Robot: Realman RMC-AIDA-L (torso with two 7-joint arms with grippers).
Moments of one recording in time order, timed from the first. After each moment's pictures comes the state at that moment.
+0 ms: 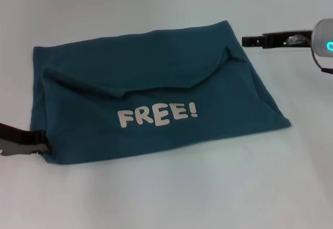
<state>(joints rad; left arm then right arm) -0.75 -2.06 0.66 0.80 2.79 1.30 -2.66 0.69 2.07 -0.93 -1.00 -2.41 -0.89 2.46</state>
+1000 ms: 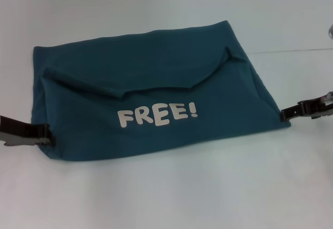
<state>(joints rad) -0.77 -2.06 0.66 0.80 2.77 1.28 -2.59 0.64 2.07 -0.88 -1.07 -2.79 -1.27 2.70</state>
